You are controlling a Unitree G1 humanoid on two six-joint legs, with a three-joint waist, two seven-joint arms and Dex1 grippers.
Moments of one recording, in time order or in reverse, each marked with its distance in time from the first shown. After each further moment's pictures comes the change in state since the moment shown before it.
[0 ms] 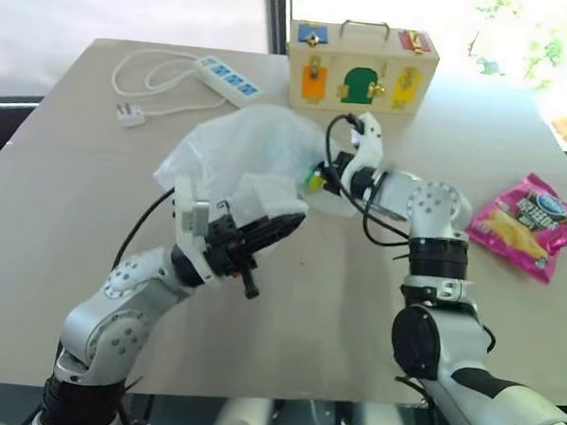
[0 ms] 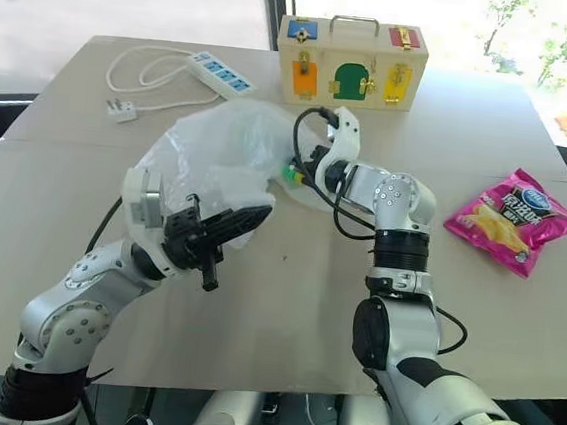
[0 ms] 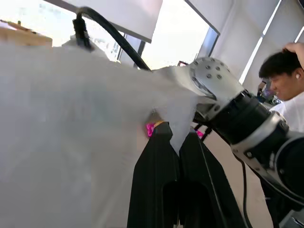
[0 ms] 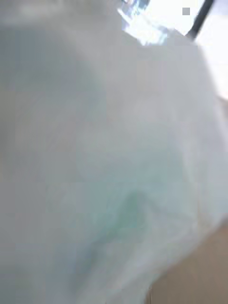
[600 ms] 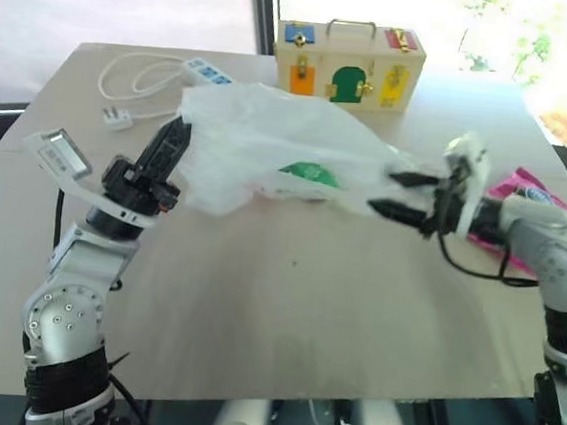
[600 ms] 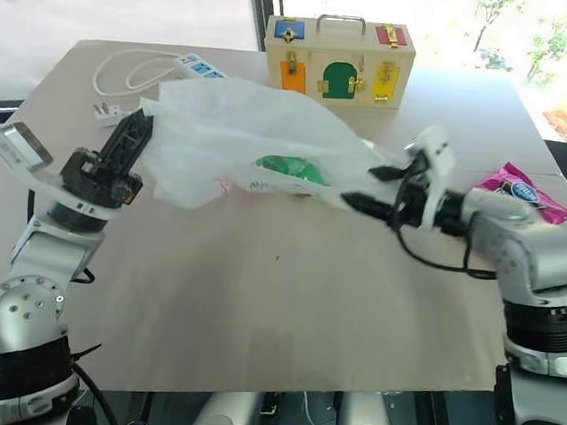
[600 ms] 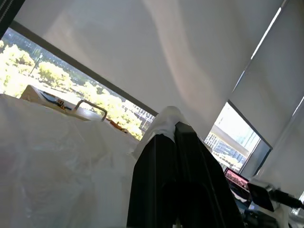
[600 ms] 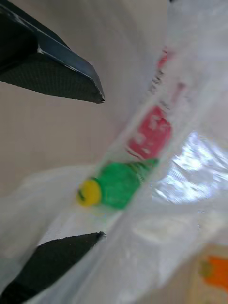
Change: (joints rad) left arm -0.071 -0.041 0.341 0.135 -0.336 -0.009 0.238; right arm 0.340 -0.763 0.237 -0.462 0.051 -0.195 0.708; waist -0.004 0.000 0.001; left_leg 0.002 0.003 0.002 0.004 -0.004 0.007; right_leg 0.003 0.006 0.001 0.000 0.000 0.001
